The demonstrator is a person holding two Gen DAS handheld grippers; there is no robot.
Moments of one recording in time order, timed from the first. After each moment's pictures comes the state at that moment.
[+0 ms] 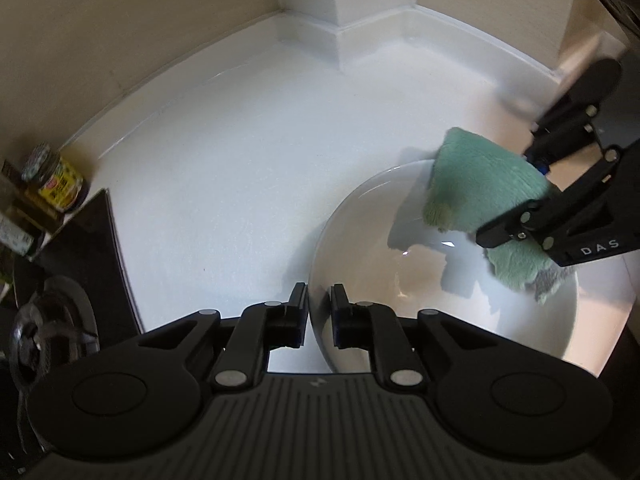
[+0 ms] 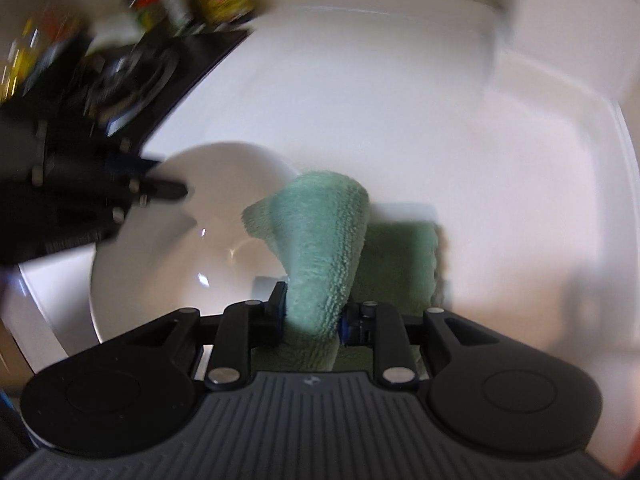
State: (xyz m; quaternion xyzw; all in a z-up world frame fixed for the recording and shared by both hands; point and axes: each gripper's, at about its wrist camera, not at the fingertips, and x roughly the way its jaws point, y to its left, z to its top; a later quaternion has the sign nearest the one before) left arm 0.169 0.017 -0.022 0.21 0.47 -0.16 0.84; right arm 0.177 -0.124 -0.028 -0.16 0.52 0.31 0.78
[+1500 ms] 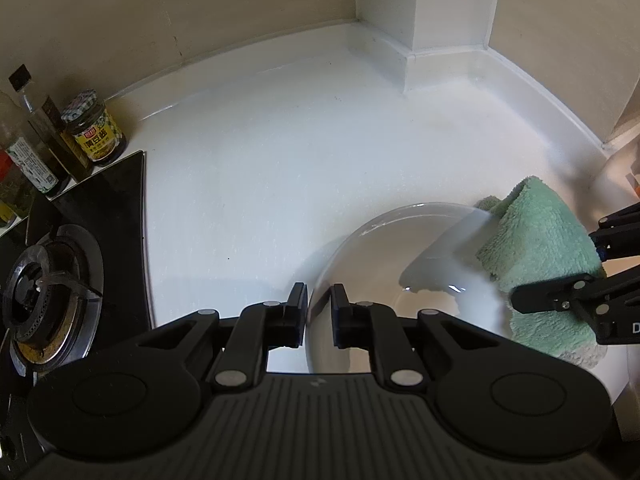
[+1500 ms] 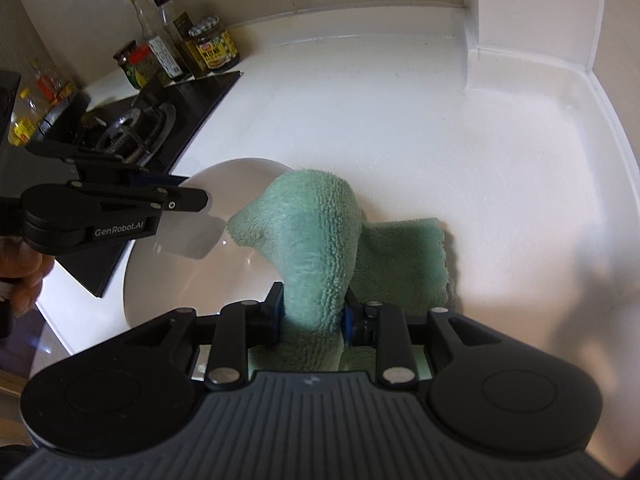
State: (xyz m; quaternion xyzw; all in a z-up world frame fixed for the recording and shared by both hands) left arm 0.174 0.033 -0.017 0.09 0.48 -0.08 0.87; right arm 0.158 -0.158 -0.024 0.02 0.50 0.27 0.82
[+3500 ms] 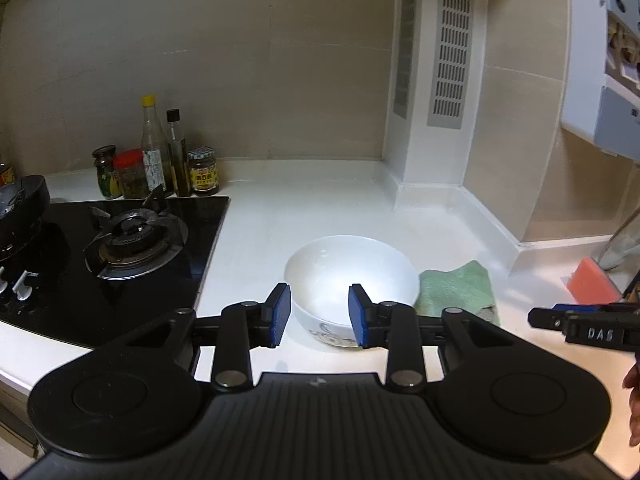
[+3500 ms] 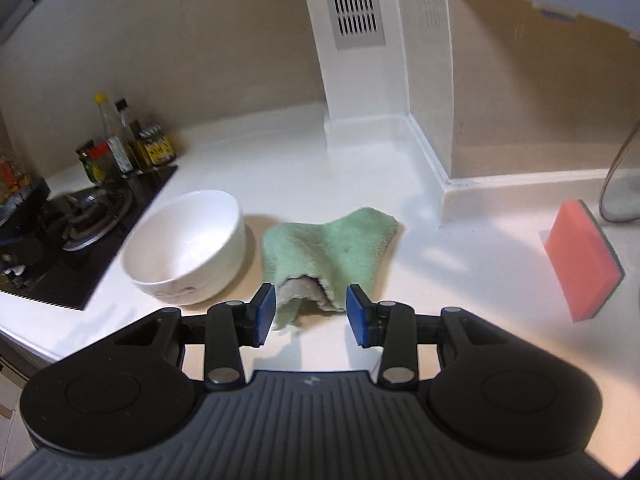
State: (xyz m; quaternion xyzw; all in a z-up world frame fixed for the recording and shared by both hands) left arm -0.070 0.004 0.058 -0.04 0.28 0.01 0.96; right arm -0.018 -0.252 0.013 0.06 0.34 0.13 0.93
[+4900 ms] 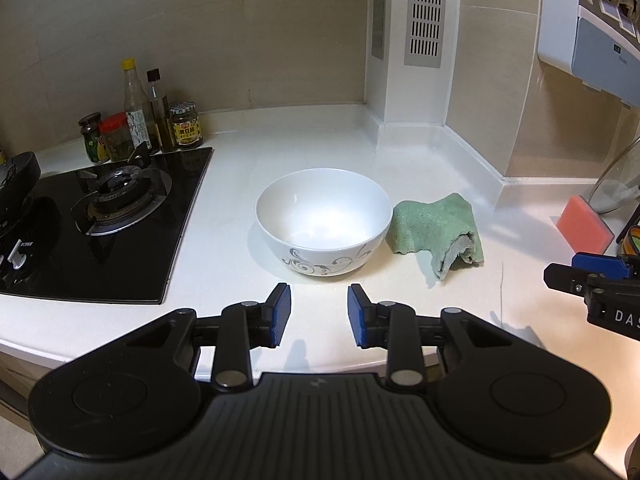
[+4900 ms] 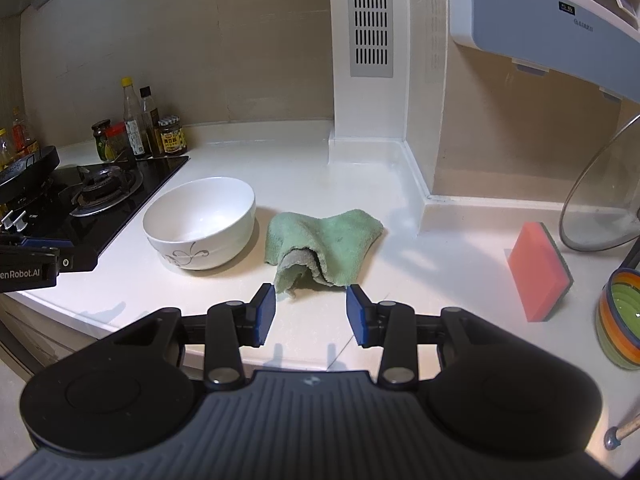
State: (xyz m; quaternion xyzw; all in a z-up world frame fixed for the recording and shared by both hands) left arm -0.086 -0.021 0.033 0.00 0.35 0.01 0.94; right arm -0.078 -0.243 0.027 -0.01 0.31 0.12 0.94
